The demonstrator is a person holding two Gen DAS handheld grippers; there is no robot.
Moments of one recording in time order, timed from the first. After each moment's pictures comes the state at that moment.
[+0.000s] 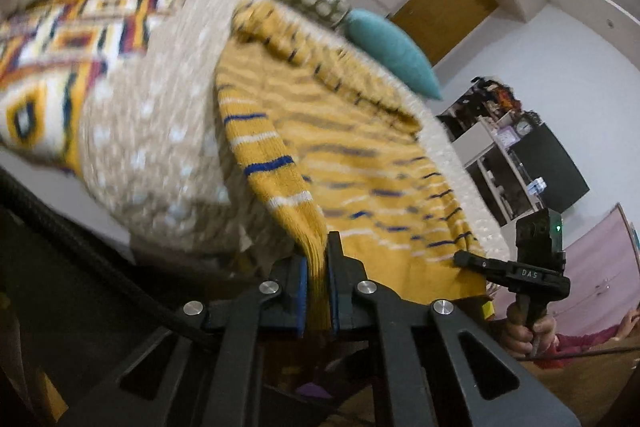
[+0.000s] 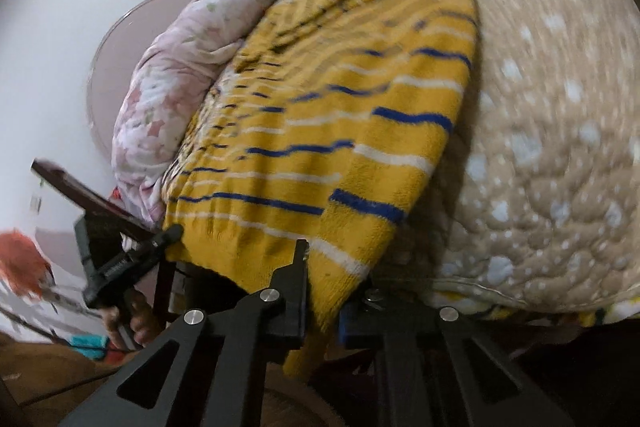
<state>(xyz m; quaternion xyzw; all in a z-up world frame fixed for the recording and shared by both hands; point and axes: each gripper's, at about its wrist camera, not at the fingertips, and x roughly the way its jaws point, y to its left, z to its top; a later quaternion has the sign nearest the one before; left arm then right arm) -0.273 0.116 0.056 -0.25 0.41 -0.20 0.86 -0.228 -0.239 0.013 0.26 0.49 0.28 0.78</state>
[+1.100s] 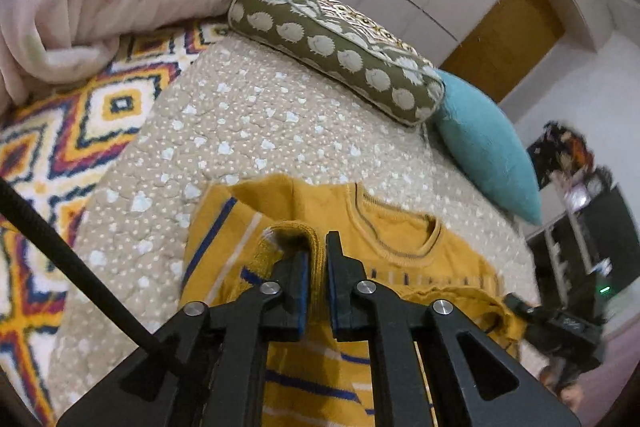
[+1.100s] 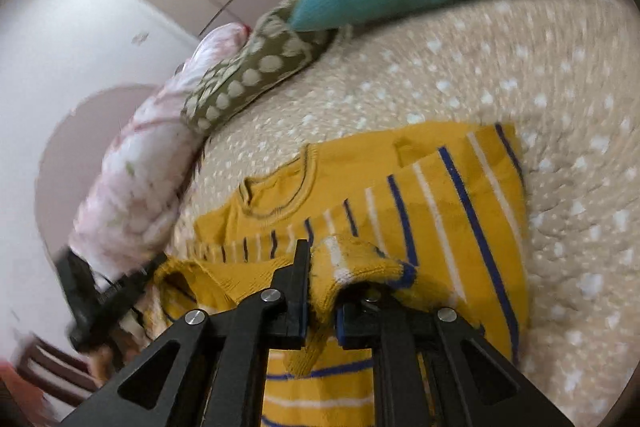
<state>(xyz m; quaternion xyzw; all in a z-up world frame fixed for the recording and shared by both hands) 0.143 0.105 0.074 -0.24 0.42 -0.08 0.87 0.111 -0.285 0.042 0.35 0.45 0.15 0.81</state>
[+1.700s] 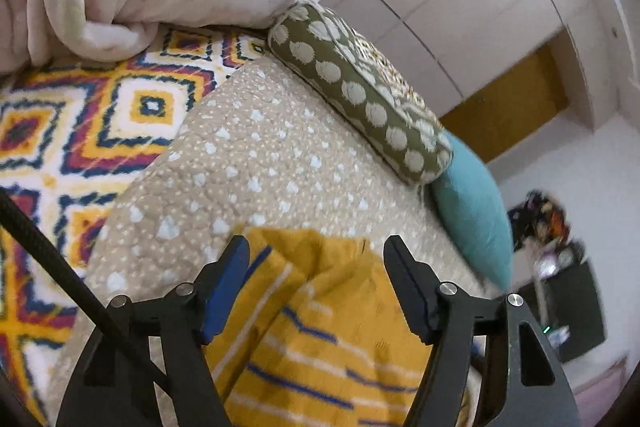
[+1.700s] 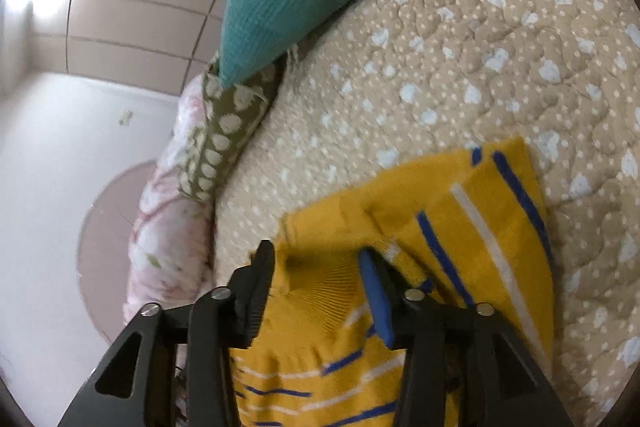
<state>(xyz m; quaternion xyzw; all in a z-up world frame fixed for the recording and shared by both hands) 0.142 0.153 0.079 -0.33 0.38 -0.06 0.86 0.166 -0.323 0.007 0.50 0.43 0.12 0.74</state>
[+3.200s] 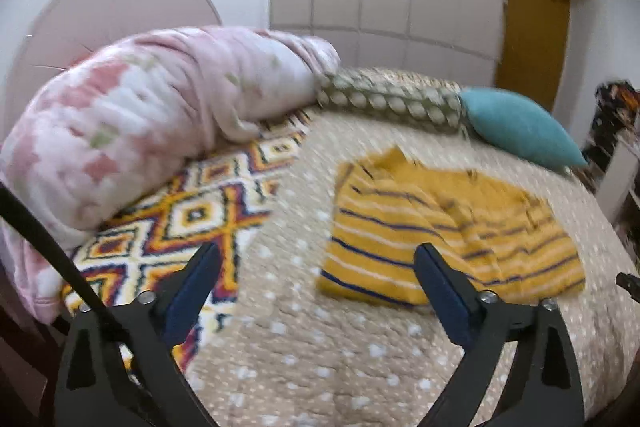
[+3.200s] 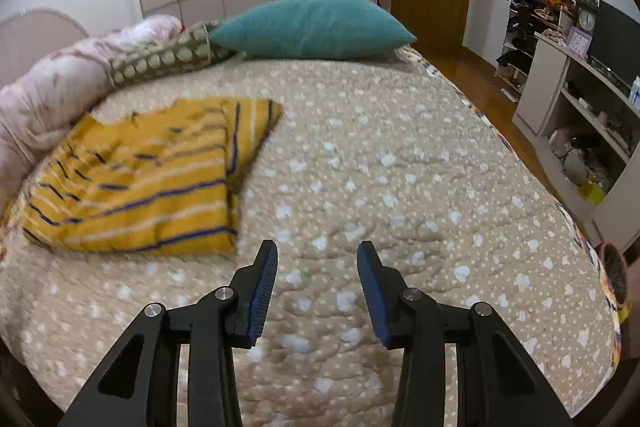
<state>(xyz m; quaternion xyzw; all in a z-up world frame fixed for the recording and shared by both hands) -0.126 0.099 0.139 -0.05 0.29 0.09 0.95 -0.105 -0.352 0.069 0.07 0.39 -0.04 0.91</state>
